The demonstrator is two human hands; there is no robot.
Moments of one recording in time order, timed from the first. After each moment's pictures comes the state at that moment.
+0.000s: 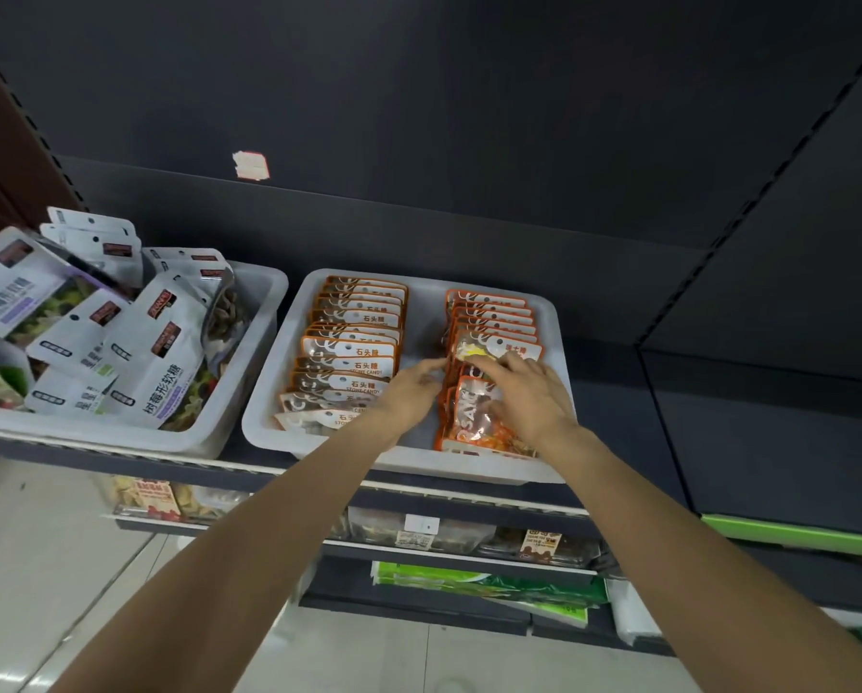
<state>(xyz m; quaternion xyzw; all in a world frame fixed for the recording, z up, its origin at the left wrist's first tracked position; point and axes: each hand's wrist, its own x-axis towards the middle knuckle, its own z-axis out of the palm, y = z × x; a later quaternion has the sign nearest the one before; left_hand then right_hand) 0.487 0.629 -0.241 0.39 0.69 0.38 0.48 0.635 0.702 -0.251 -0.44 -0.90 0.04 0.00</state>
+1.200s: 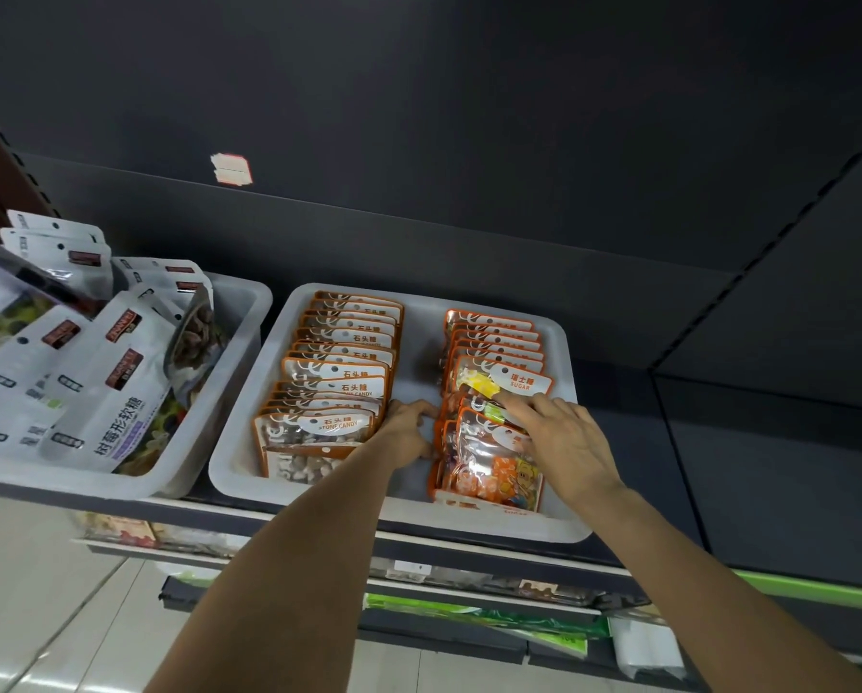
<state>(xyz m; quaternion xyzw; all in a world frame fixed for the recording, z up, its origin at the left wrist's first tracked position) 0.465 0.681 -0.320 0.41 0.76 0.21 0.46 0.659 0.716 -0.253 -0.43 -0.90 0.03 -0.03</state>
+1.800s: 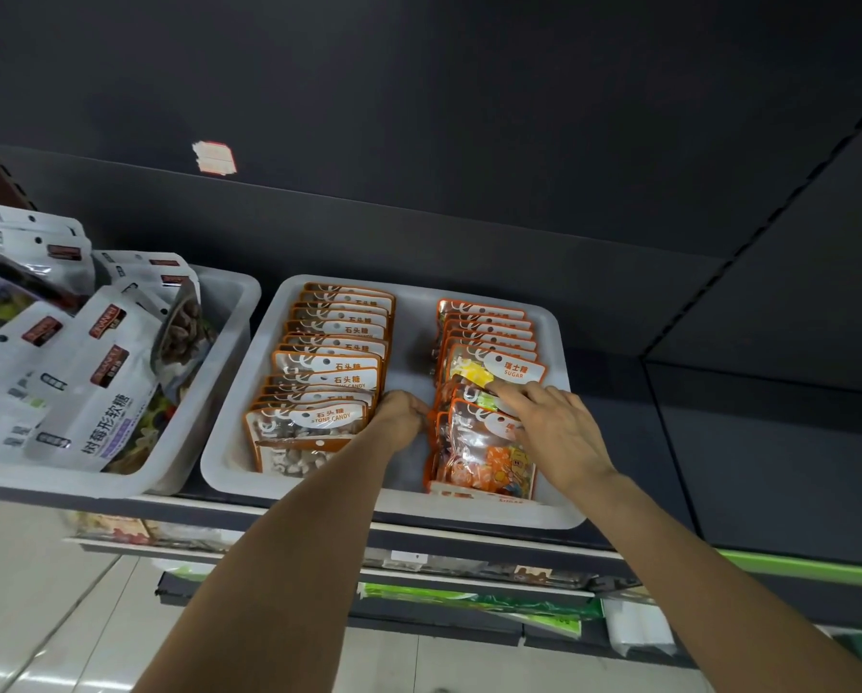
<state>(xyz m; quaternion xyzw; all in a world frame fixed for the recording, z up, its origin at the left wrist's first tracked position) 0.469 0.690 -0.314 0.33 0.77 0.29 0.47 0.658 0.714 -0.254 -0.44 -0.90 0.02 -0.02</state>
